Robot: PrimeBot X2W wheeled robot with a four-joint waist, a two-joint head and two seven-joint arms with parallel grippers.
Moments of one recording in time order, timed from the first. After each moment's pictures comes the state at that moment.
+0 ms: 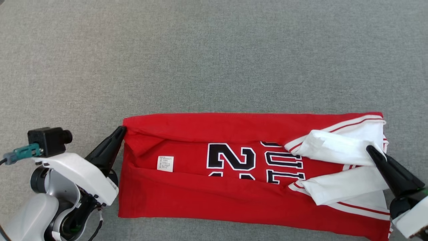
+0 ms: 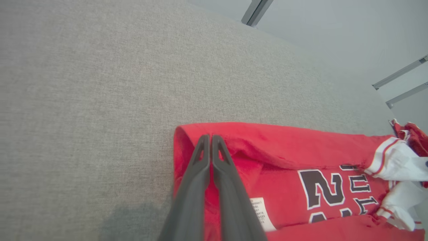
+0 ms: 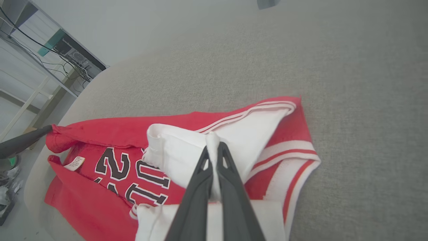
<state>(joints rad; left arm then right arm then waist) -0.30 0.58 -0.51 -0.04 -1.08 0.10 0.12 0.02 -0.59 0.17 -0.21 0.94 0.13 0.13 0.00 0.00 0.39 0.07</state>
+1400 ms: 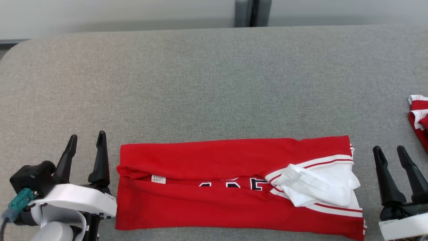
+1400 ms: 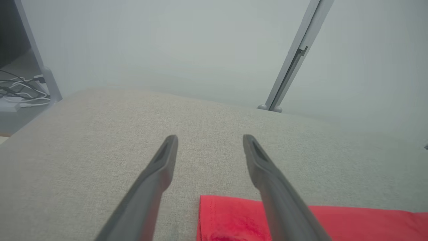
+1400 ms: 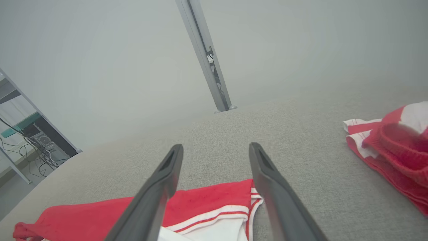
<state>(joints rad) -0.14 0.55 -0.45 -0.11 -0.88 0.40 -0.19 0.11 -0.30 0.04 -0.15 0.67 0.13 -0.13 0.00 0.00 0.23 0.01</state>
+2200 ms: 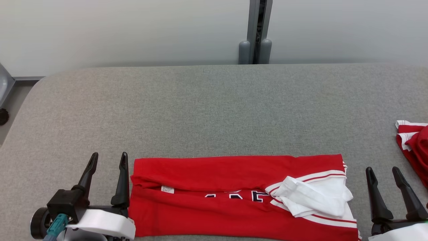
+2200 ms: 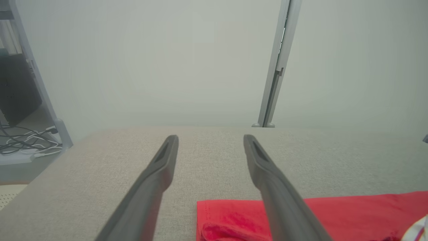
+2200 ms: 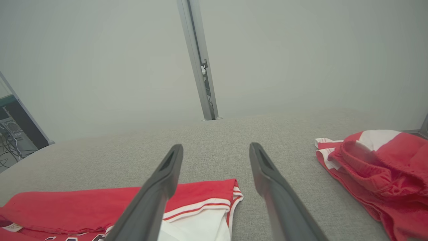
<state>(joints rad) -0.07 0.44 -0.48 -0.04 -0.63 0.37 -0.26 0.11 -0.20 0.01 0.02 0.42 0.13 -0.20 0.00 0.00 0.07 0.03</state>
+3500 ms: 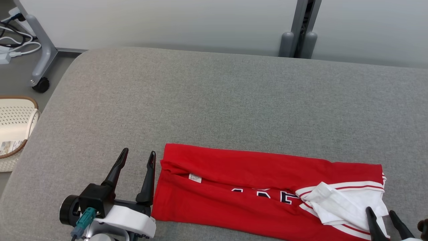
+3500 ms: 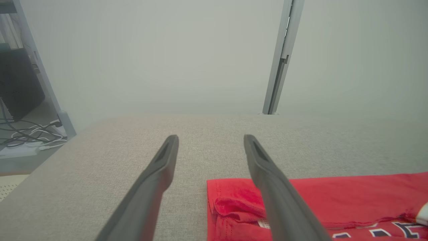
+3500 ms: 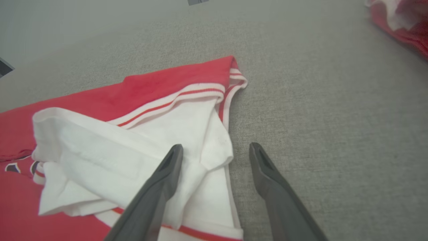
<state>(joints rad) -0.10 0.23 -0.37 0.13 -0.41 0.11 -0.26 0.09 -0.23 0.04 0.35 0.54 0.13 -0.13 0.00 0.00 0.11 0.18</state>
